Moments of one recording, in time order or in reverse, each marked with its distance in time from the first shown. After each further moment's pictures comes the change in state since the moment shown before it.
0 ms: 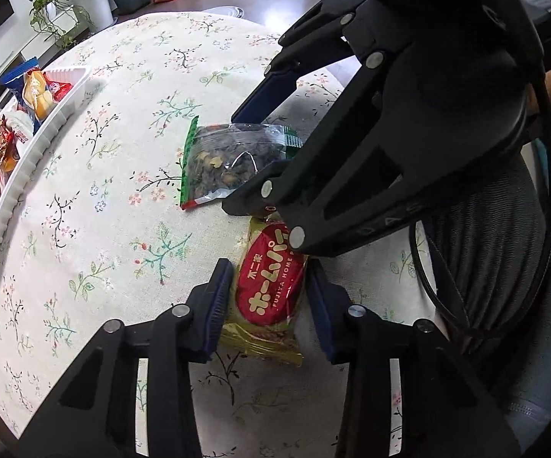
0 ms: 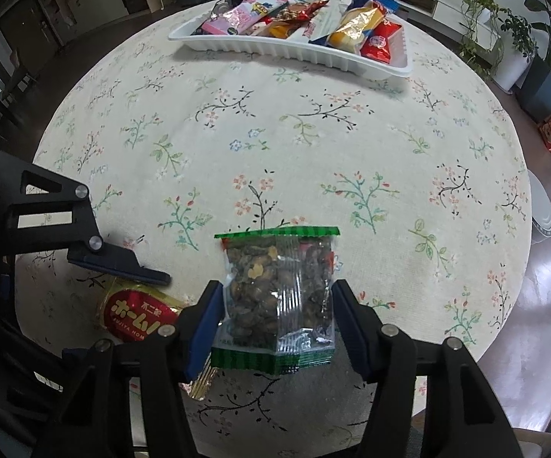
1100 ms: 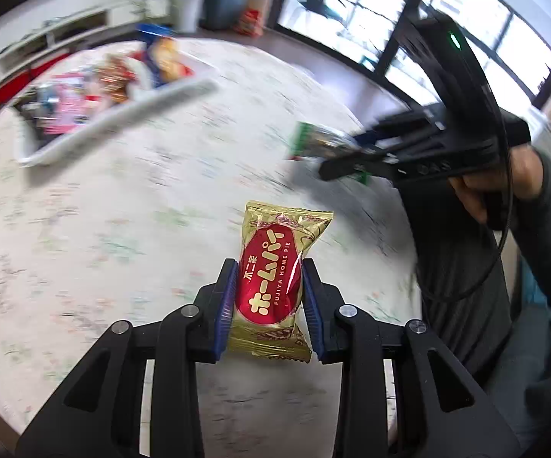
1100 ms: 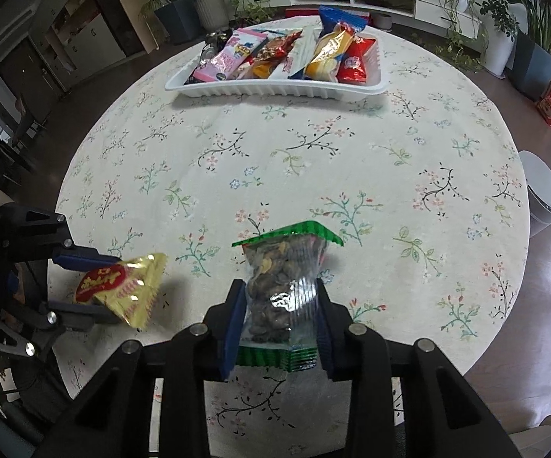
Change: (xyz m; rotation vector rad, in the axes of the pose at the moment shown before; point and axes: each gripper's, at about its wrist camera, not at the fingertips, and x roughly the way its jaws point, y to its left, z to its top) left arm -0.088 0.069 -0.108 -0.404 -0.282 -0.007; right arm -0.036 -0.026 -0.003 0.143 -0.130 0.103
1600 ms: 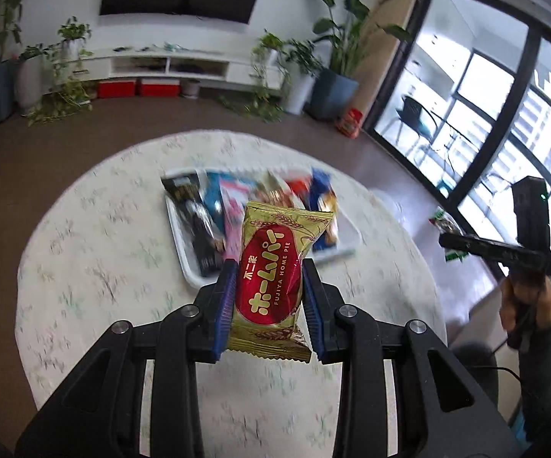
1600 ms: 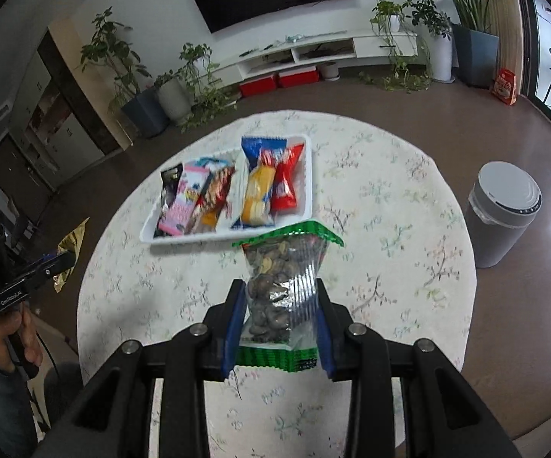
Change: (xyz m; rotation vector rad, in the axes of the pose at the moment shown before) left arm -0.109 0.119 0.080 -0.324 -0.330 0.202; right arm -0.068 -0.054 0.086 0.217 -0.290 0.014
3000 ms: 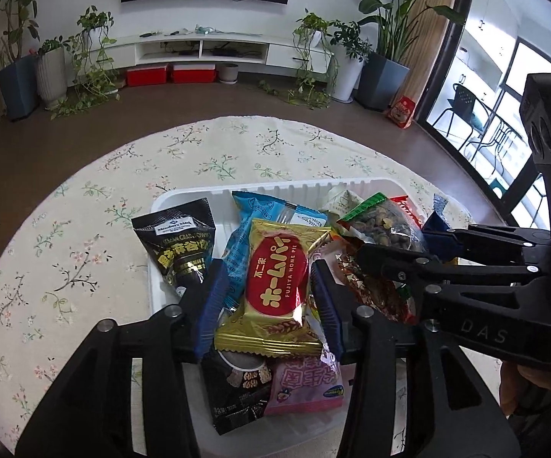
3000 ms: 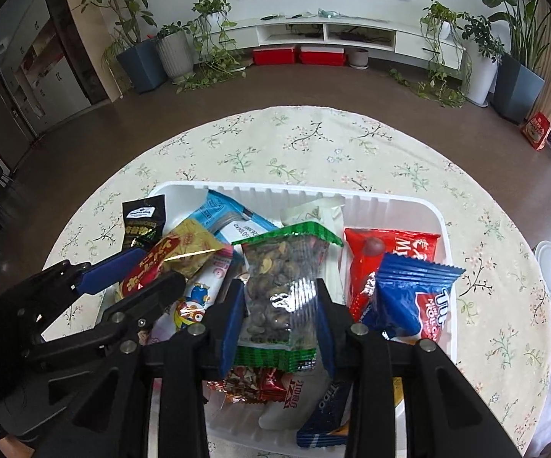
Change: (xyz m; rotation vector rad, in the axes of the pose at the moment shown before) left arm 0.249 0.039 0.056 -0.014 0.066 0.184; right arm 0.214 0.095 0.096 -0.178 0.153 -0.119
